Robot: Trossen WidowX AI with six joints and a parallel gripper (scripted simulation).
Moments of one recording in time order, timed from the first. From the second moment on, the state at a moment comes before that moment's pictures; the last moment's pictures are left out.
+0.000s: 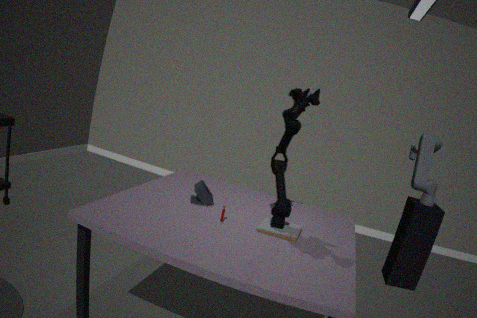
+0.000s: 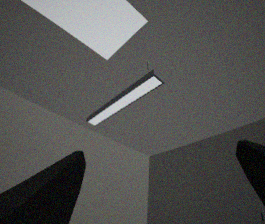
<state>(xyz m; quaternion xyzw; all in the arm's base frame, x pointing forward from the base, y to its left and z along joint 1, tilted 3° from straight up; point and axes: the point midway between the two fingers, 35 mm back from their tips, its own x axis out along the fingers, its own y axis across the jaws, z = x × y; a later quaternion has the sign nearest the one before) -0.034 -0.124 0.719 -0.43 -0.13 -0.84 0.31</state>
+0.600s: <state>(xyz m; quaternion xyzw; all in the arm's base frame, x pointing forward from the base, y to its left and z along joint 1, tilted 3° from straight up) -0.081 0.021 0.721 -0.49 -0.17 -0.86 0.06</state>
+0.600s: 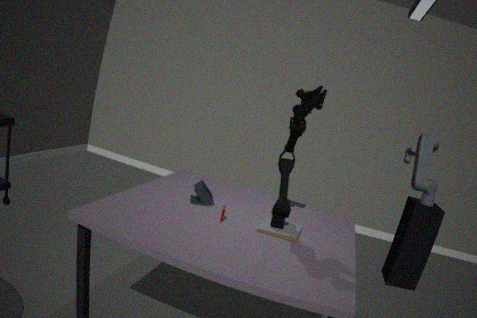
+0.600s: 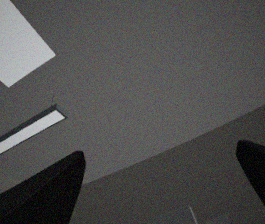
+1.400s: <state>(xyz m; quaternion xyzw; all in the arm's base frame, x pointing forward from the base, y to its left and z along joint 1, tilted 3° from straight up) -0.049 0.184 0.676 -0.50 -0.16 -0.81 -0.26</state>
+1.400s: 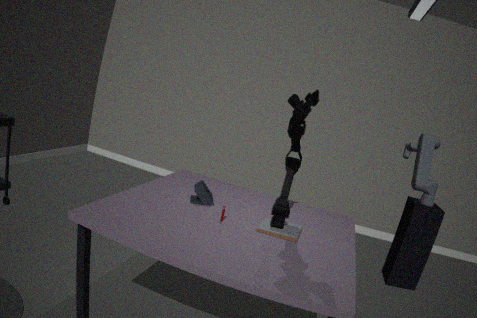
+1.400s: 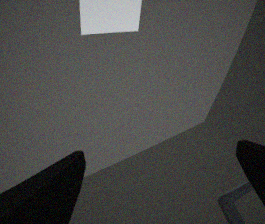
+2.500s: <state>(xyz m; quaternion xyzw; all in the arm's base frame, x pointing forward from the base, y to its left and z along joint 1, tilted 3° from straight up) 0.089 0.310 0.556 -0.42 -0.18 -0.65 -0.61</state>
